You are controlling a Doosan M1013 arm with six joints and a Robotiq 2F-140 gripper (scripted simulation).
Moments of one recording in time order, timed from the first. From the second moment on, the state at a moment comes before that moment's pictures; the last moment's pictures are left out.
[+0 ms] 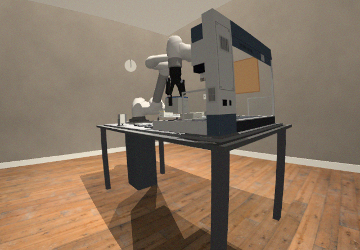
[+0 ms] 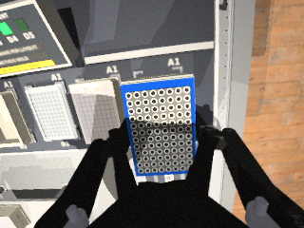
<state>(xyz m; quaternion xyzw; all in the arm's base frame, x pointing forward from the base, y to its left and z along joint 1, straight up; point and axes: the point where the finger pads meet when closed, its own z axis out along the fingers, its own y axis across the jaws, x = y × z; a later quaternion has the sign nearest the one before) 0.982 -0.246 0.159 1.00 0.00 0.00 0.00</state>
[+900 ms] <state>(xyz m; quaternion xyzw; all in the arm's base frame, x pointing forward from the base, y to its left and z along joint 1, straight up) 0.982 -0.246 0.120 1.00 0.00 0.00 0.00</state>
